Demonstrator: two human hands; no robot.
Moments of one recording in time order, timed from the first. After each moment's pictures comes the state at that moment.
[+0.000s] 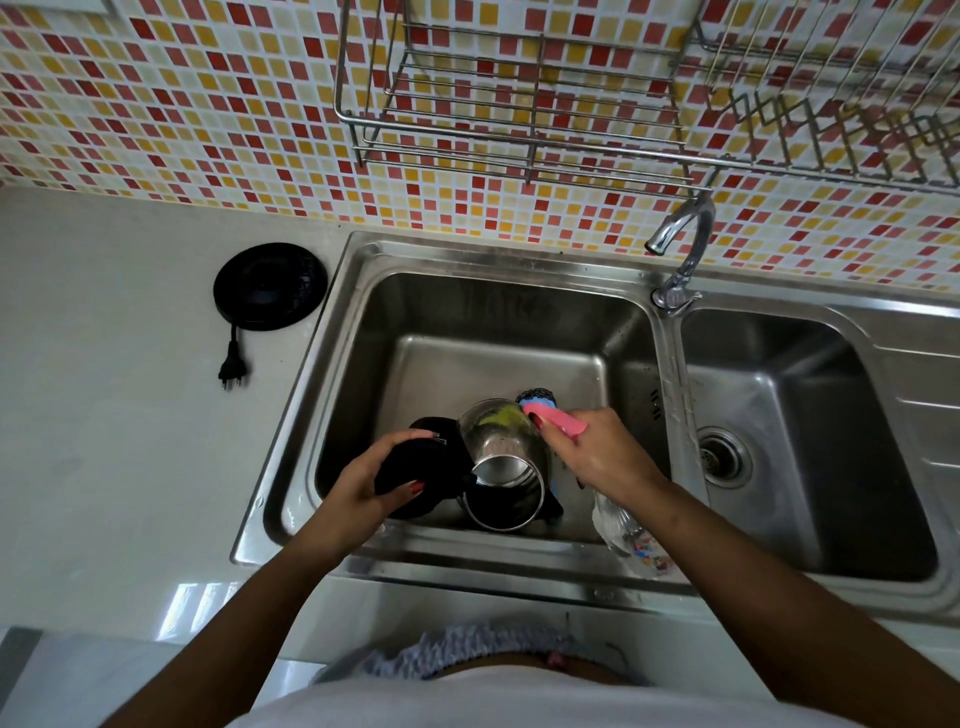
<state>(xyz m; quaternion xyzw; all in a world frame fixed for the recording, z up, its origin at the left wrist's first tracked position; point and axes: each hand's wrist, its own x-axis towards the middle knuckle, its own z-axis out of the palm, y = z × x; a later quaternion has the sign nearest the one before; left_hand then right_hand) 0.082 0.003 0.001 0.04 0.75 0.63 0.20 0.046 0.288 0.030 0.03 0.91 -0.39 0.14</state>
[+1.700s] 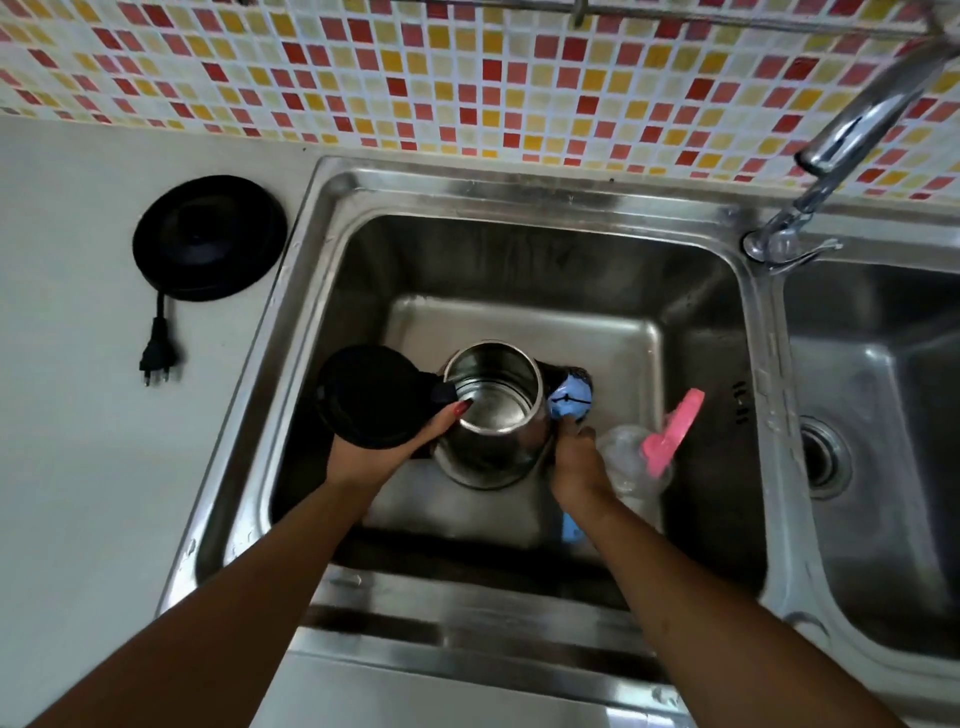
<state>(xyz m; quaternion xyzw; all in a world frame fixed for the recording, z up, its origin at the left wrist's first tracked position) -0.008 0.039 -0.077 -0.30 0.74 0.60 0.08 -0.008 0.256 -0.171 0.22 0.92 -0.28 0.18</state>
